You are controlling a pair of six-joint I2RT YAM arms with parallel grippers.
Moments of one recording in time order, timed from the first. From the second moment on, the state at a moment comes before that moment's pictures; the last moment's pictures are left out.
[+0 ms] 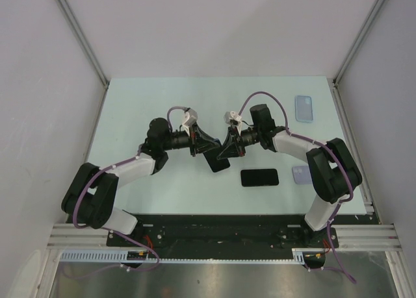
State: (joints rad) left arm -0.45 1.45 0.68 0.74 0.95 -0.28; right arm 0.48 1.74 1.04 0.07 -1.30 -0.31
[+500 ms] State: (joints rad) left arm -0.46 1.46 0.68 0.81 0.94 -0.26; right arm 0.47 1.74 1.04 0.10 -1.28 -0.17
